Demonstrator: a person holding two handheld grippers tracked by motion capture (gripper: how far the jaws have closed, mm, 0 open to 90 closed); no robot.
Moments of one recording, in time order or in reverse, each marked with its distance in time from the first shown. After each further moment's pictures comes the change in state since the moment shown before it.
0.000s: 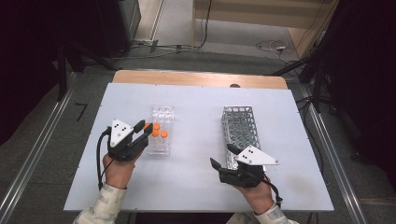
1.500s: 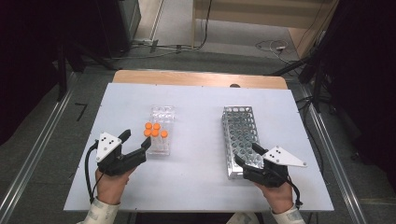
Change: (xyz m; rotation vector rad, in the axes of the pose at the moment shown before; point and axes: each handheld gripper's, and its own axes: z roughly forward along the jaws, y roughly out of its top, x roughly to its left) left arm 0.000 -0.019 -0.034 -0.013 -0.002 -0.083; right arm -0.047 -0.022 -0.032 -0.014 -0.115 0.078
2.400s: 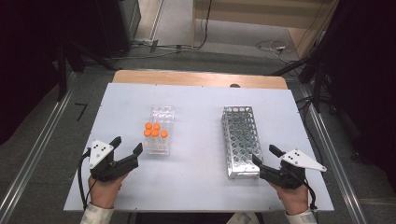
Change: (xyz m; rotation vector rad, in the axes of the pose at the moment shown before) left arm 0.022 -0.024 -0.006 0.022 0.064 -0.026; right arm -0.034 -0.016 -0.021 0.000 -0.083 0.037
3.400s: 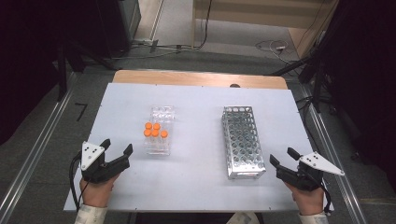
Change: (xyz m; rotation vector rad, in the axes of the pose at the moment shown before) left arm 0.022 -0.011 -0.004 0.011 0.092 0.006; right arm -0.042 -0.021 -0.015 0.008 -0.110 0.056
